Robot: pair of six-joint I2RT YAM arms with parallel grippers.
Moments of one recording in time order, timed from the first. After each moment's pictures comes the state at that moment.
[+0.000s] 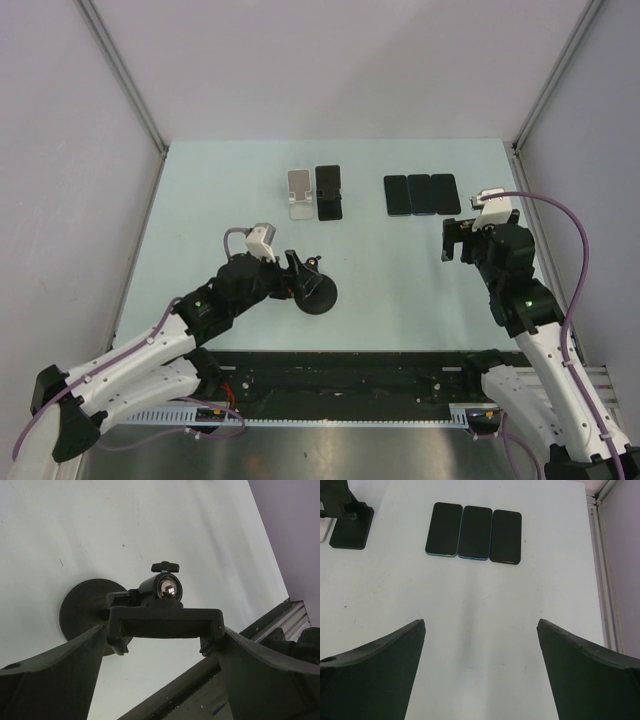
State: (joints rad) left arm -0.82 0.80 0.56 -0.17 -0.10 -0.69; right arm 0.27 0.68 0.79 -0.42 0.20 -0.04
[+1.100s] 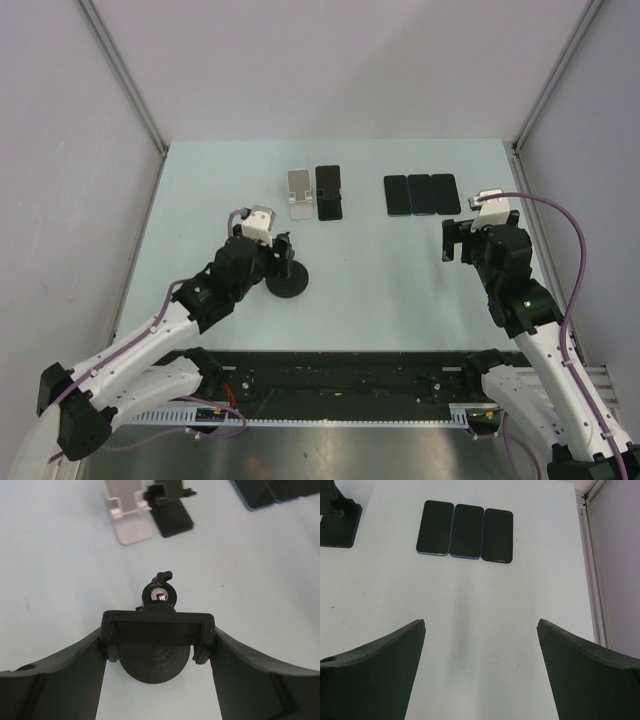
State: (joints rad) left arm -0.76 0.86 0.64 -0.19 -0.32 -0.24; right arm 0.30 0.68 0.78 -0.41 0.26 -0.06
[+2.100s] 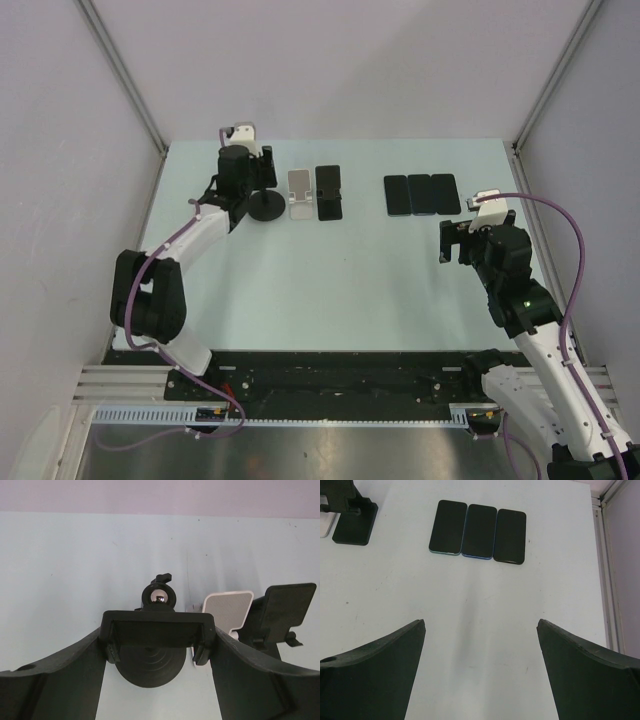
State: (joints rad) left arm -0.27 1.60 1.17 0.08 -0.20 -0.15; right arm 0.30 0.68 0.78 -0.41 0.20 -0.05
